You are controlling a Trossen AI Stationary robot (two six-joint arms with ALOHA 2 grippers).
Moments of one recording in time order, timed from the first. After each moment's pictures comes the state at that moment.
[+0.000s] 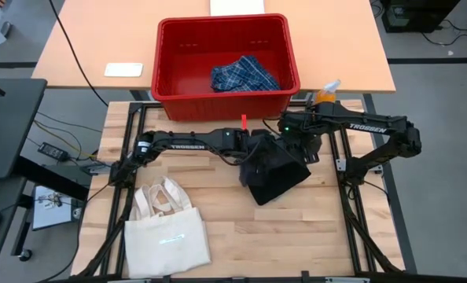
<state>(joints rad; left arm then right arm) 0.00 2.17 2.14 -0.85 -0.09 0.23 -0.24 1.40 1.38 -1.42 0.15 -0.42</state>
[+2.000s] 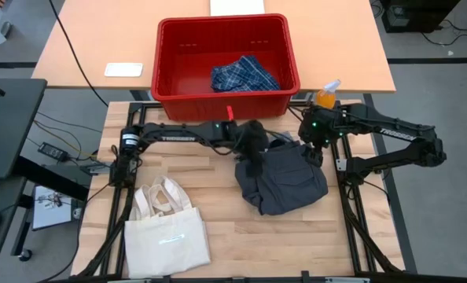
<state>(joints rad) 0.11 2.02 1.82 -0.58 0.05 -0.01 -0.29 1.11 1.19 -1.29 -0.07 0.10</state>
